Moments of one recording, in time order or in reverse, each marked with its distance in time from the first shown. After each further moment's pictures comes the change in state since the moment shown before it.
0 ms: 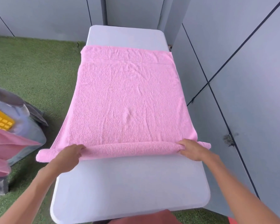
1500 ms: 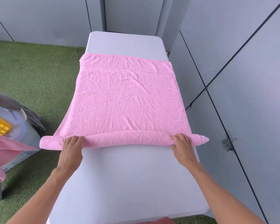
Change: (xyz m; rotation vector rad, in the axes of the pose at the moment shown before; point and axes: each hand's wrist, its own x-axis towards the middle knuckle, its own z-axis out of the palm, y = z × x) left_hand 0.027 0.009 0.013 0.067 0.428 0.019; right_hand 0.021 -0.027 0.030 -0.015 0.606 -0.007
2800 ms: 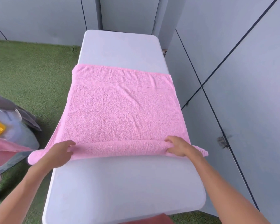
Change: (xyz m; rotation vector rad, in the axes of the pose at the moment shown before) left_hand 0.007 -0.013 -0.041 -0.155 -0.442 -0.167; right_hand 0.018 -0.007 -0.032 0.128 -0.586 0.152
